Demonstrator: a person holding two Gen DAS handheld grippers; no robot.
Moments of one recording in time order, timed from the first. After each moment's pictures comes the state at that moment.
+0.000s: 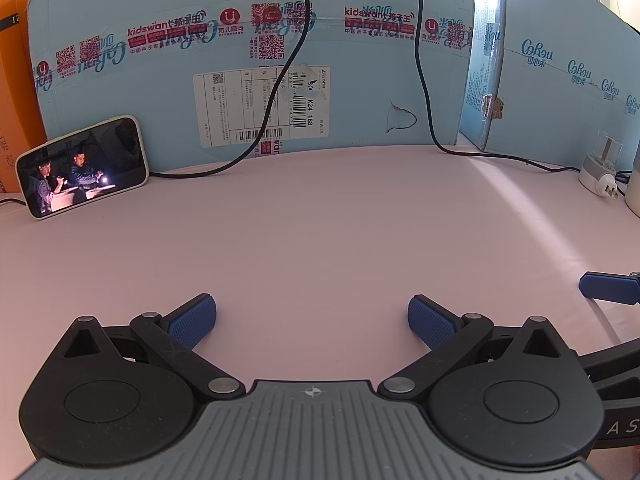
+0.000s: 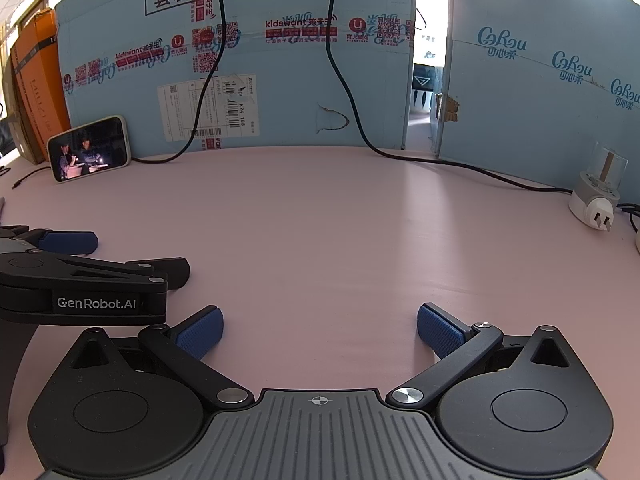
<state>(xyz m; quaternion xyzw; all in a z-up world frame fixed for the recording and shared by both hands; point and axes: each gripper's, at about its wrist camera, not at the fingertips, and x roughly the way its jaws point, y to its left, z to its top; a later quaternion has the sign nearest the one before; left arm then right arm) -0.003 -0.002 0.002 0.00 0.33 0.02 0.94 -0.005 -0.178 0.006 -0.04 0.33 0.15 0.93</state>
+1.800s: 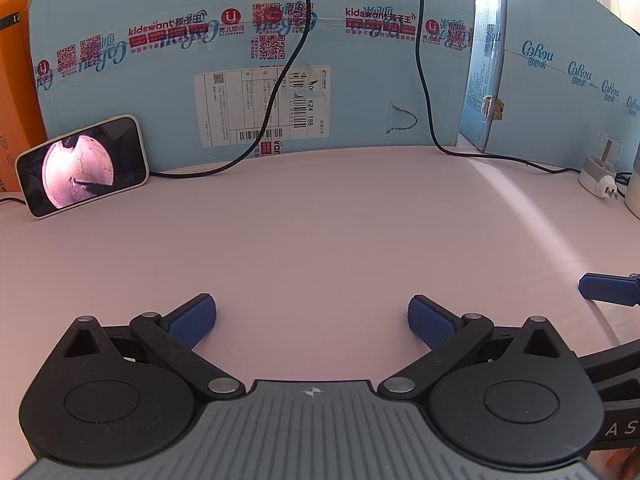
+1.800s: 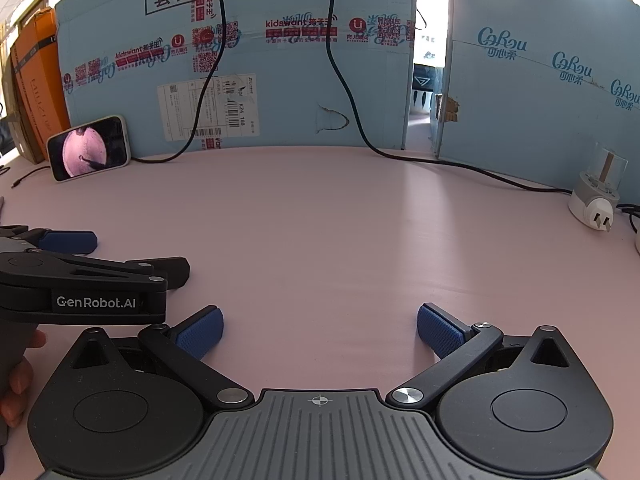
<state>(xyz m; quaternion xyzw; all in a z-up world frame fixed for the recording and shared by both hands) -0.003 -0.002 0.001 0.00 0.33 0.02 0.94 -0.006 -0.178 0.008 -0.05 0.33 0.15 0.93</state>
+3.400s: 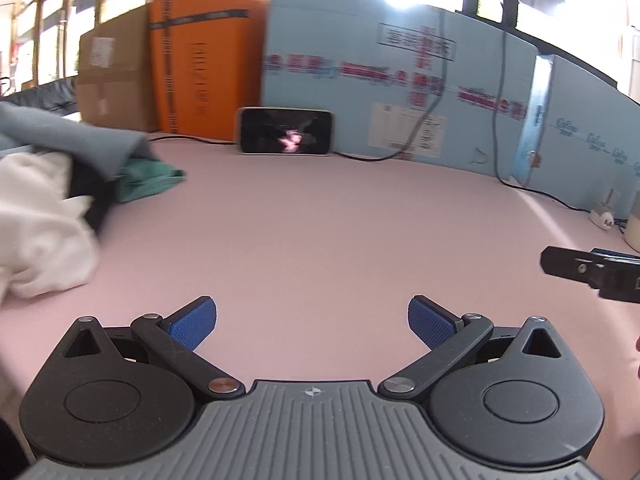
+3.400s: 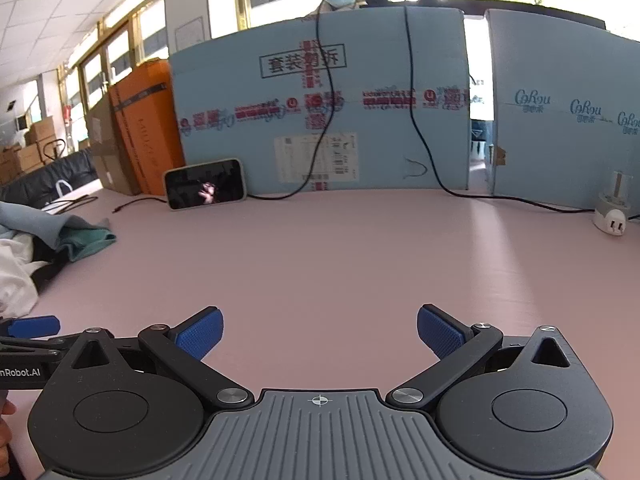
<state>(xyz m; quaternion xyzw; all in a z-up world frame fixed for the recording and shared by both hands) -0.250 0.069 0.025 -0.09 0.26 0.14 0.95 -0.125 -0.161 0.037 0.00 0.24 0.26 0.93</state>
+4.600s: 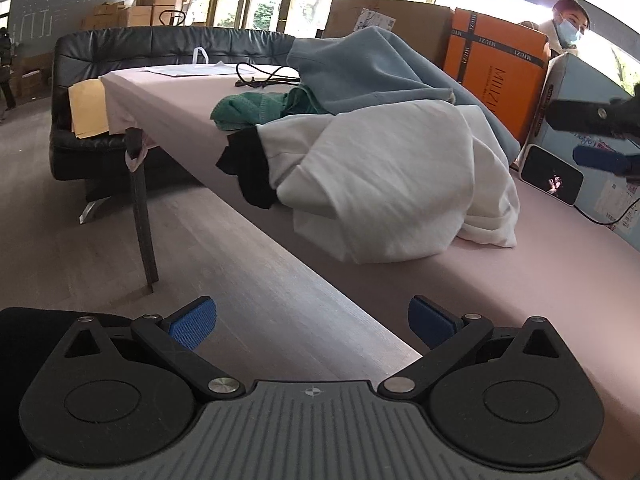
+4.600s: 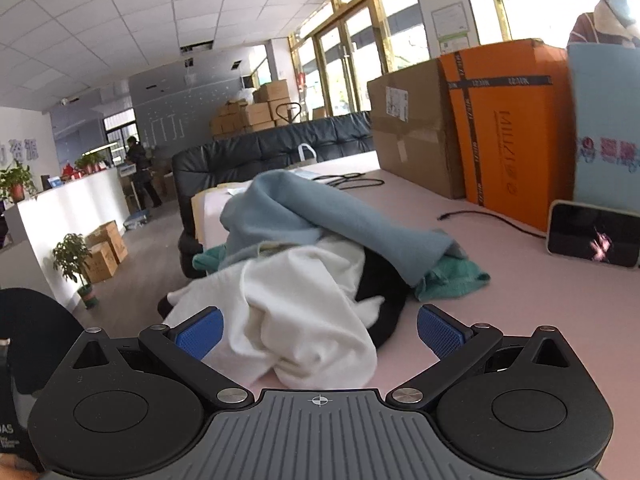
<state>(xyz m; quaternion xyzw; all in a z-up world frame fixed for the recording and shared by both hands) -0.425 0.258 -0.002 -0.19 0.24 0.36 0.88 -0.202 0.125 0.094 -0.05 0.21 0.58 0.78</state>
